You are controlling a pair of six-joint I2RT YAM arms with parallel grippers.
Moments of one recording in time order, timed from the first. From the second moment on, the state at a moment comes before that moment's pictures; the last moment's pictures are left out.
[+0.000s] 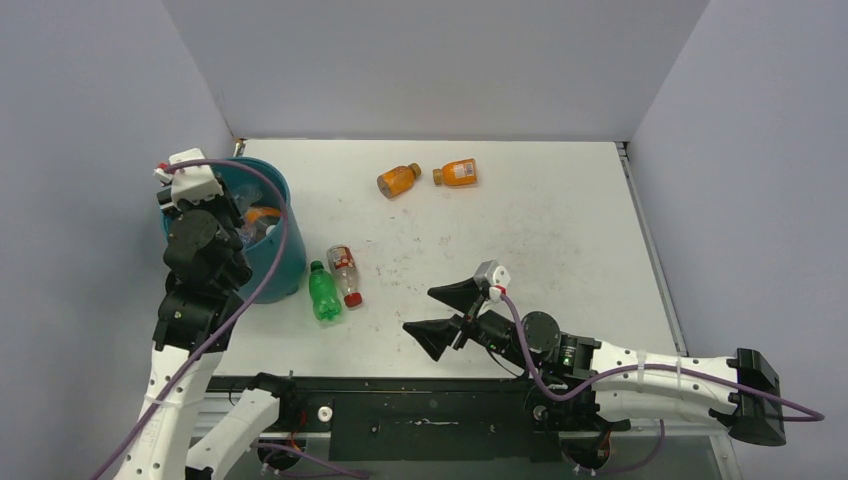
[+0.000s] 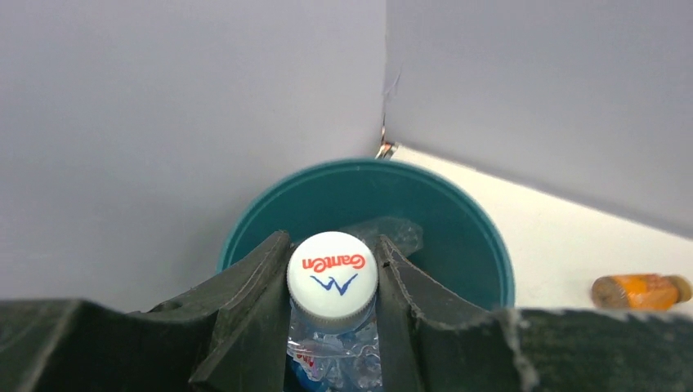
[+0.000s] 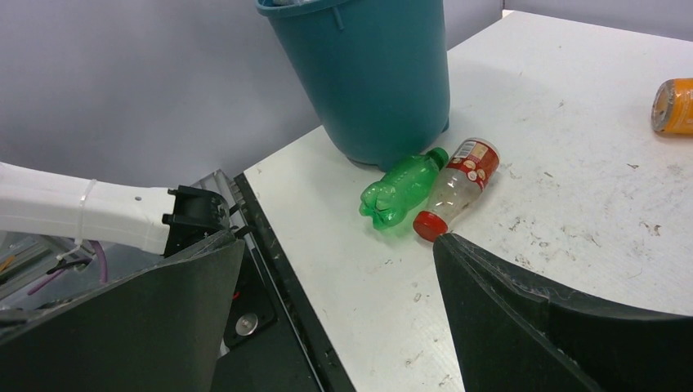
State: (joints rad) left arm -0.26 0.77 1.10 -0.32 -0.78 0.05; right arm 1.28 0.84 0.49 0.46 0.22 0.31
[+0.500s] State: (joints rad) left arm -0.26 0.91 1.07 0.11 -0.76 0.21; right arm 1.28 0.83 0.49 0.45 0.22 0.31
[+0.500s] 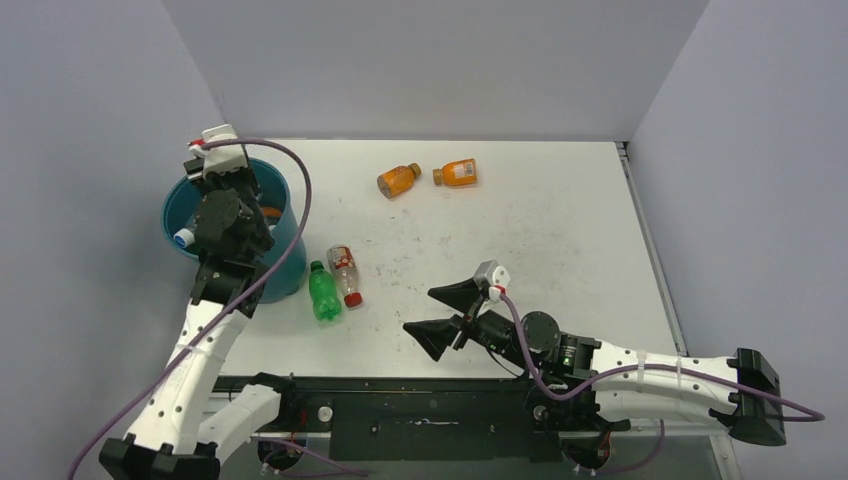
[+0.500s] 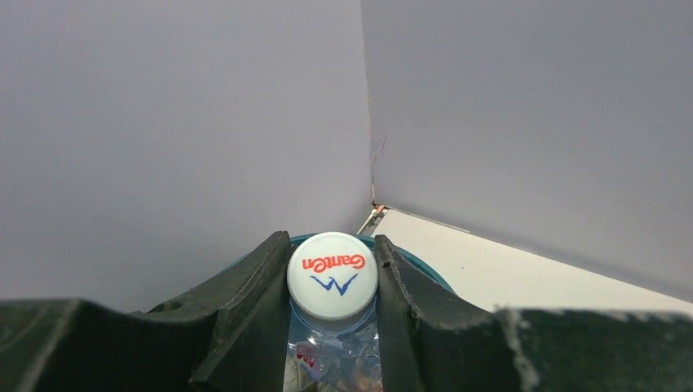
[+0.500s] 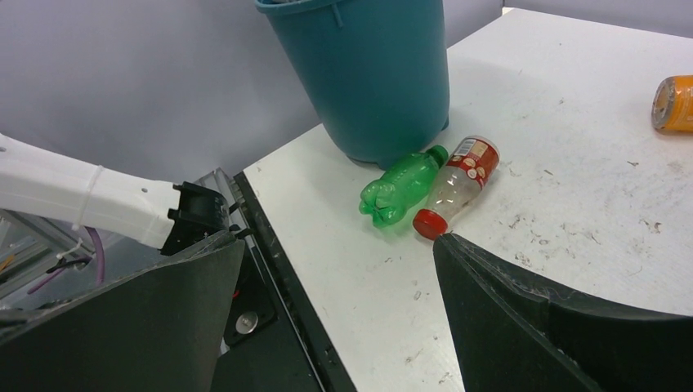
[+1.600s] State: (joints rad) left arm -0.06 0.96 0.76 0.44 -0.72 -0.05; right arm 1.28 0.77 0.43 0.47 0.20 0.35
